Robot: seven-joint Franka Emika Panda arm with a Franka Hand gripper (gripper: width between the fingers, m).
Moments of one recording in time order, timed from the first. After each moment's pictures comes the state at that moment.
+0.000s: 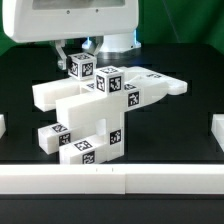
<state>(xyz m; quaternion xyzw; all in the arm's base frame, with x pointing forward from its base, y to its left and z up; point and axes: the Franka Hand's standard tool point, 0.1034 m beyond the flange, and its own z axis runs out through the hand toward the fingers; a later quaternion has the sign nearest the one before) 0.550 -0.083 0.115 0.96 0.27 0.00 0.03</state>
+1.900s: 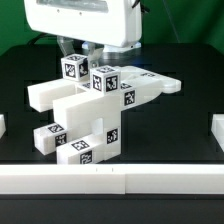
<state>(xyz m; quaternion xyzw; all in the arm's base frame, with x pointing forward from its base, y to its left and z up) 0.549 -0.078 0.112 0.93 -0.37 0.01 0.00</state>
